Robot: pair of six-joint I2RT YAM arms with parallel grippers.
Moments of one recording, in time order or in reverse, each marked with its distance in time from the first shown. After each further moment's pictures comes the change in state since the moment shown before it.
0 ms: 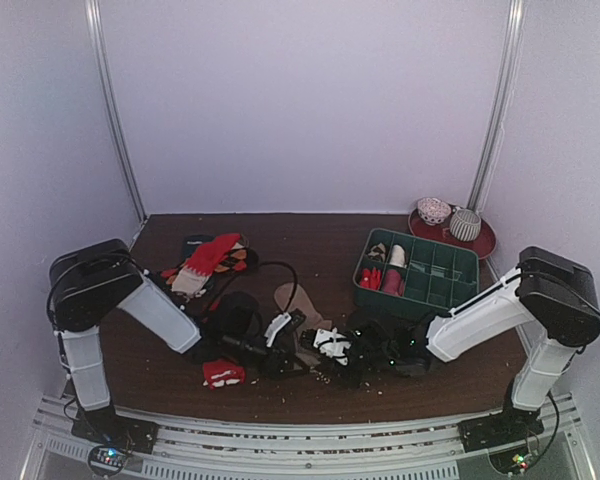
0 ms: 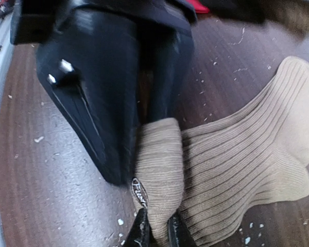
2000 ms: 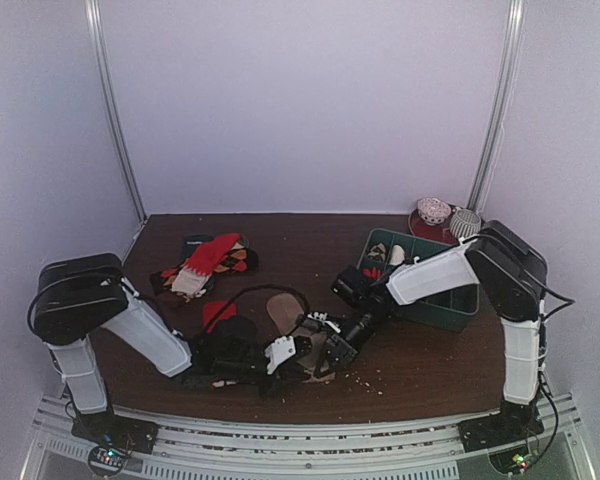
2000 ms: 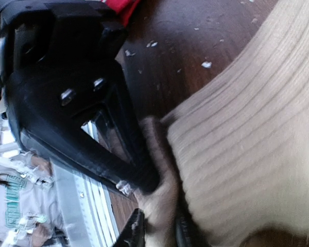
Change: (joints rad) left arm -0.175 -0.084 -0.127 0.159 -0.356 0.451; right arm -0.261 0.317 0.512 -0.791 -0.838 0.137
